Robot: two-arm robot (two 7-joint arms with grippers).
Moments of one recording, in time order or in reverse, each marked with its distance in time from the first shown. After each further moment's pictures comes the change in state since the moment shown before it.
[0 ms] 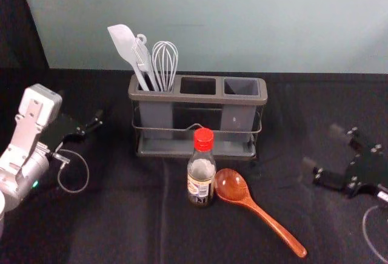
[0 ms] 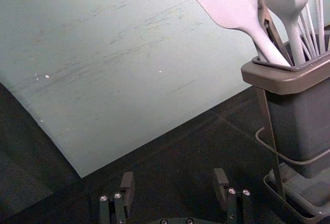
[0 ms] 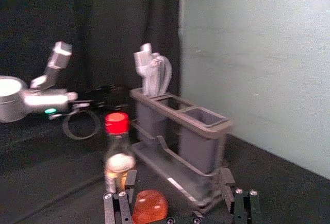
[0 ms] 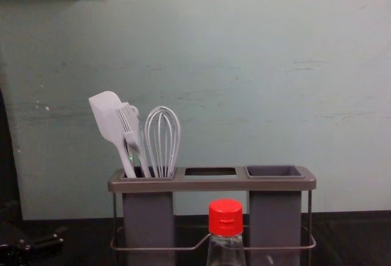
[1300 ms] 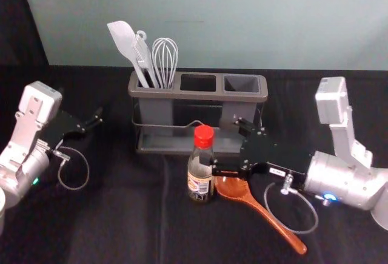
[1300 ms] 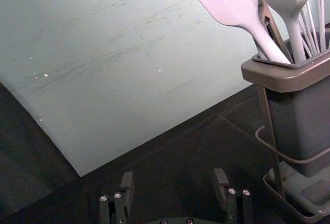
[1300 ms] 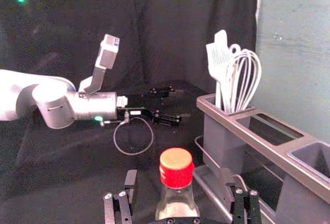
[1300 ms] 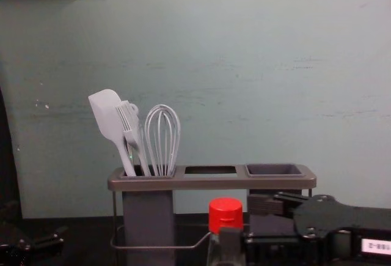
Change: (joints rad) left arm 0.000 0.000 0.000 0.000 0.000 0.000 0.000; right arm 0.448 -0.290 -0.346 0.222 -0.132 0.201 0.142
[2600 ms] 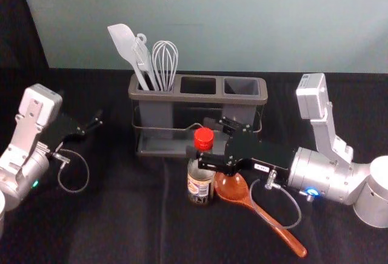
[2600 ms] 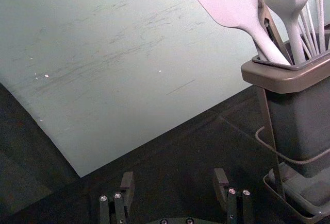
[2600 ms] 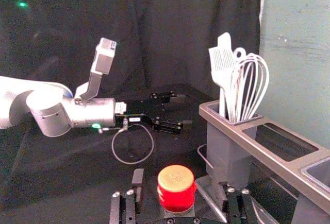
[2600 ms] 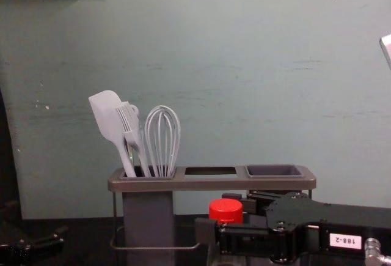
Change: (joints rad) left arm 0.000 0.000 0.000 0.000 0.000 0.000 0.000; right arm 0.056 -0.054 -0.042 0.059 -0.003 0.001 -0.007
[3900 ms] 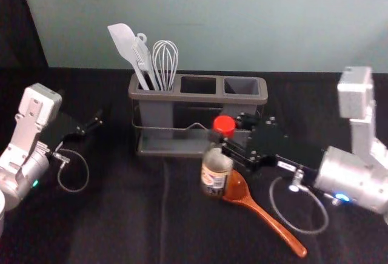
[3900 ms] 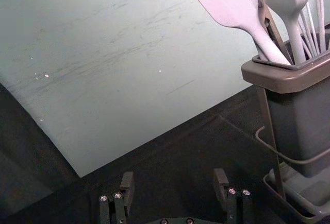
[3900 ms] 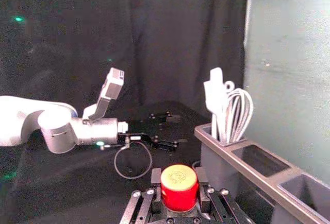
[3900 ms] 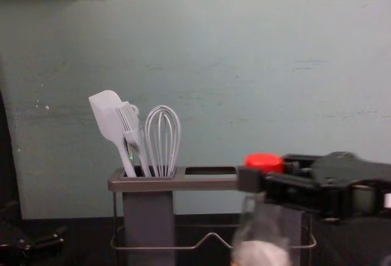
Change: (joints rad) left arm 0.000 0.000 0.000 0.000 0.000 0.000 0.000; right arm -0.125 0.109 0.091 -0.214 0.043 -0.003 -0.079
